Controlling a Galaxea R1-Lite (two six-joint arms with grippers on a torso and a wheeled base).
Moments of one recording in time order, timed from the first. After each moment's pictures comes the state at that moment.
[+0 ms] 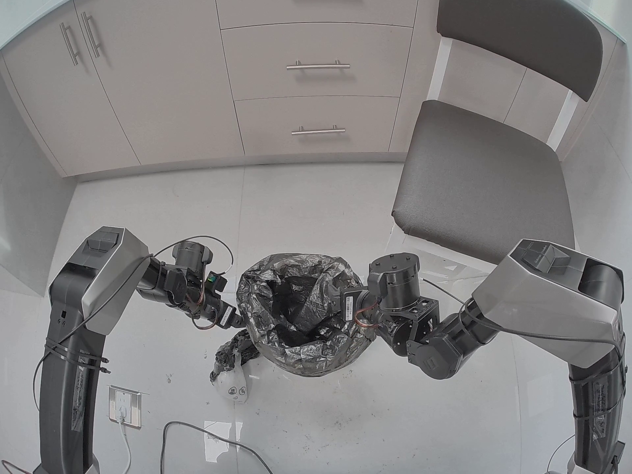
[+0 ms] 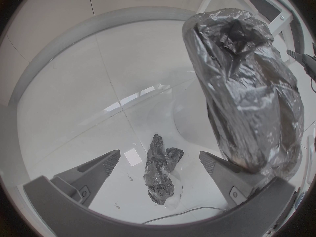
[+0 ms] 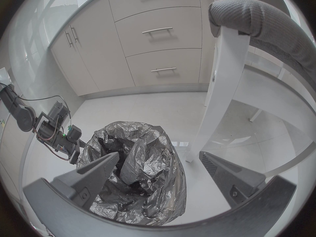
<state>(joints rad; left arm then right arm) -0.15 2.64 -1.64 -0.03 -0.21 0.33 0.66 2.38 -1.13 -0.91 -0.40 0.19</state>
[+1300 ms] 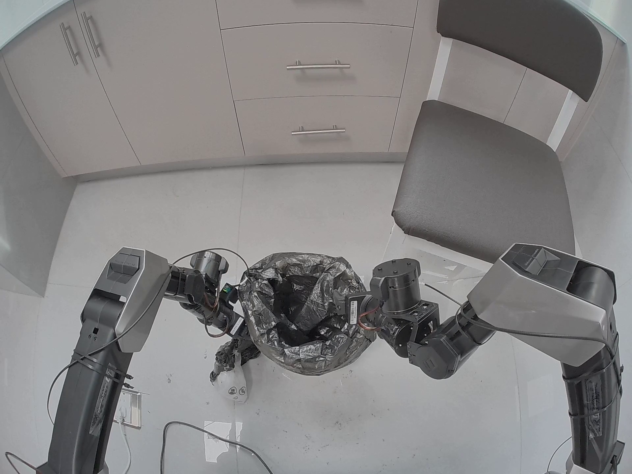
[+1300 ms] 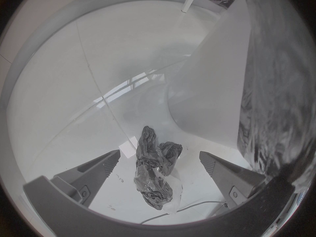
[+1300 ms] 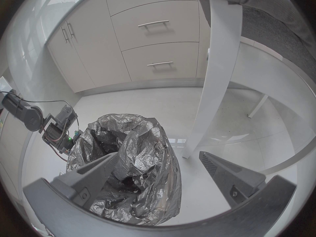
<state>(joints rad) -0.17 2.85 -2.00 0.28 -0.21 0.39 0.63 2.42 -1.14 -0.91 -0.39 0.20</state>
